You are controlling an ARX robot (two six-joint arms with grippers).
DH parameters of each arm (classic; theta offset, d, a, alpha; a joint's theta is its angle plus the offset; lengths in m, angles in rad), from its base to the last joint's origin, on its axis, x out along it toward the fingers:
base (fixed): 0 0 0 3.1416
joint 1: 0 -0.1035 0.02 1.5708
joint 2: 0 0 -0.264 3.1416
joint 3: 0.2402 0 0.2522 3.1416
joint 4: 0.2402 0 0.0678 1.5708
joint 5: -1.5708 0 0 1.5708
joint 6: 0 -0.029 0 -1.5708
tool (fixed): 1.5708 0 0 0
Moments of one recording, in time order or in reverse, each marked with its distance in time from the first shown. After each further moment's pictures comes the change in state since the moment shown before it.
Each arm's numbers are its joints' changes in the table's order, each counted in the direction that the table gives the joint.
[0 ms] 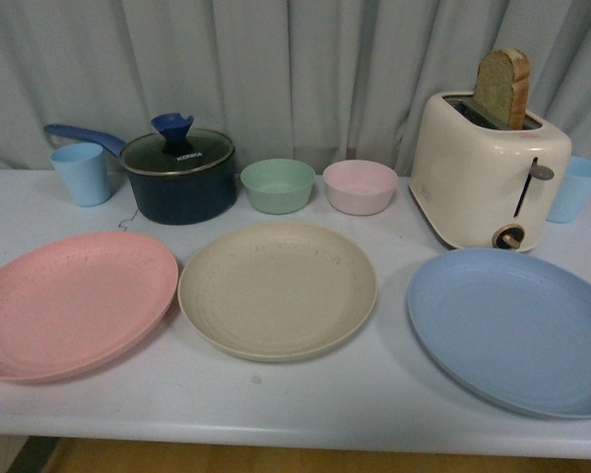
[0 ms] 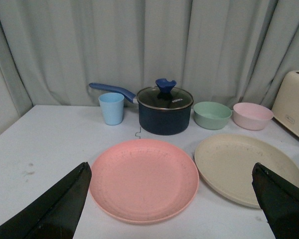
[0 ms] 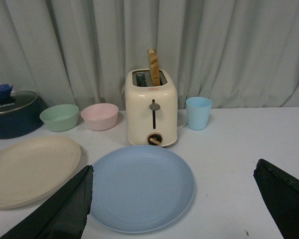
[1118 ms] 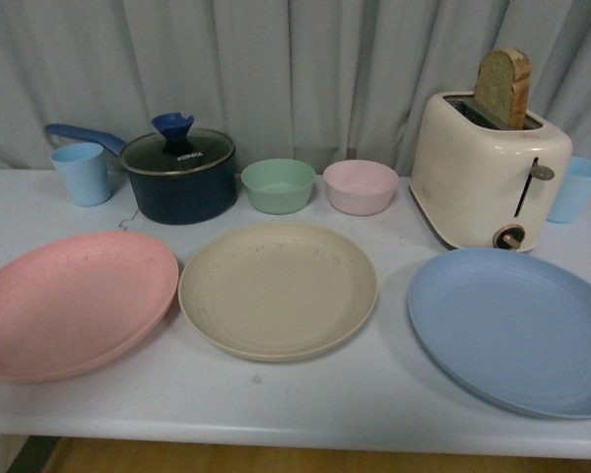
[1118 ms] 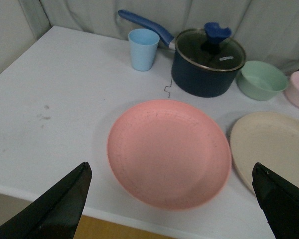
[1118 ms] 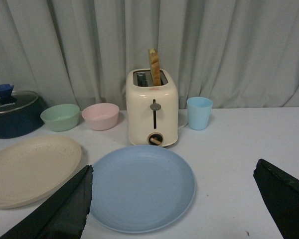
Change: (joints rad) left arm -0.092 0.882 0.379 -0.145 0.047 0.122; right arm 0.000 0.000 0.000 0.000 0.001 0.000
